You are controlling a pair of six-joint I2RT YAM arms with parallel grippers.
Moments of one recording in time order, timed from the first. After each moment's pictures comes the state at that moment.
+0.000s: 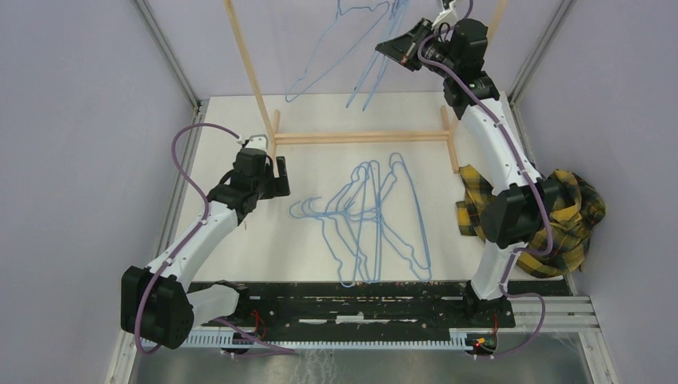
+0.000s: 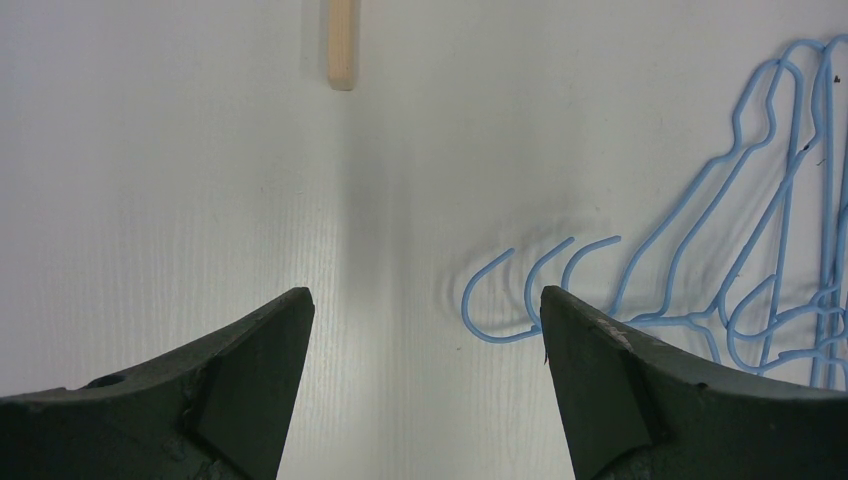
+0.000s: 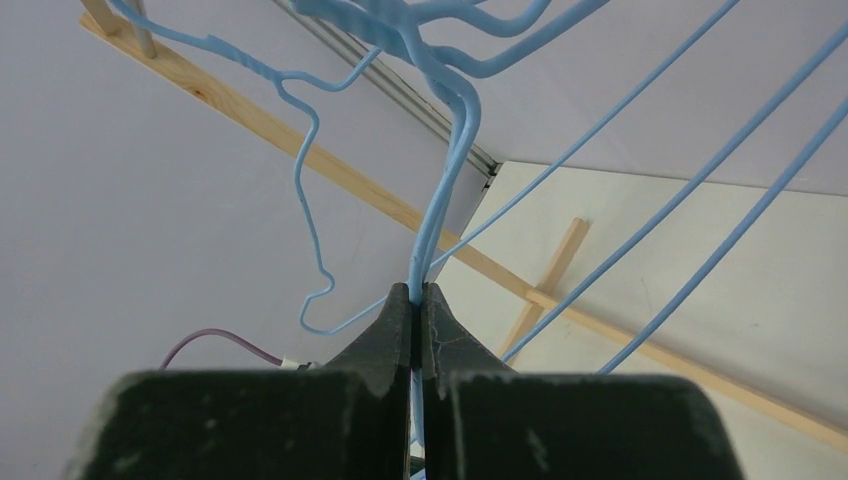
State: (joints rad) left arm -0.31 1.17 0.84 -0.40 -0.20 -0.31; right arm 0.23 1.86 1.97 -0.07 -0.55 0.80
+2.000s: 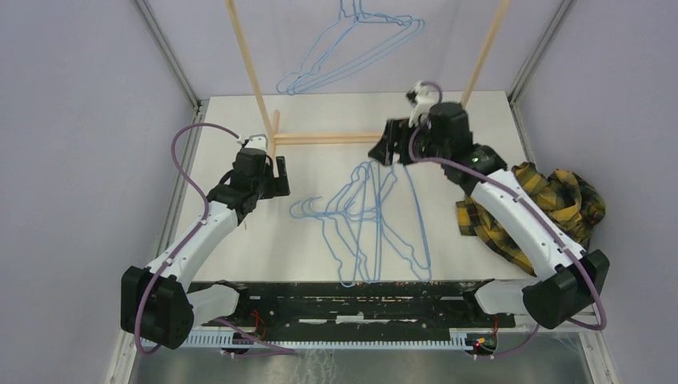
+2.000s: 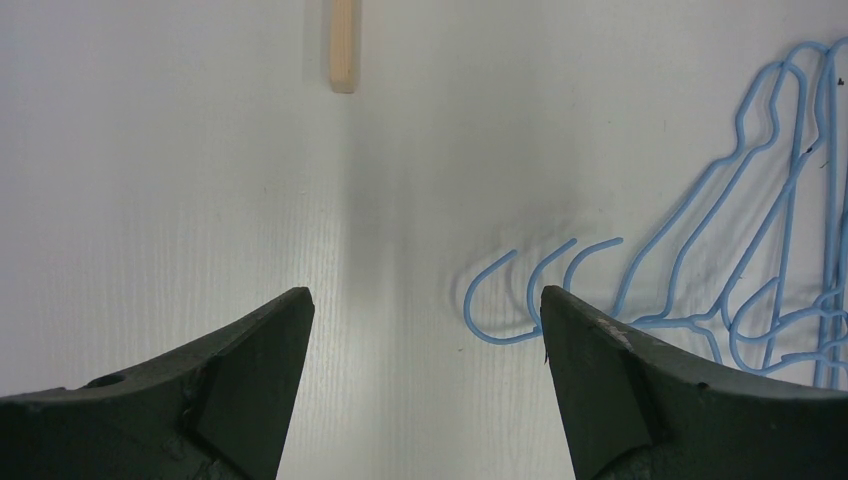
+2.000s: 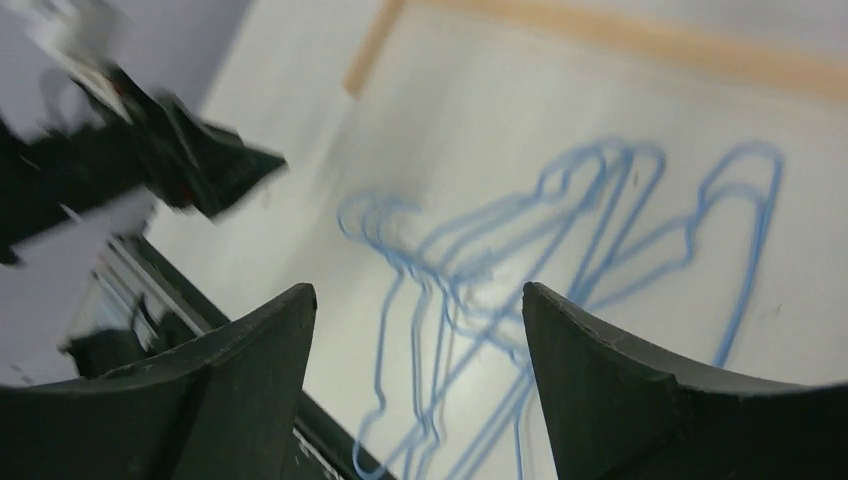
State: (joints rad) left arm -0.31 1.17 0.84 -0.40 -0.21 -0.31; right arm 0.45 1.33 1.41 -0.44 -0.30 0.38
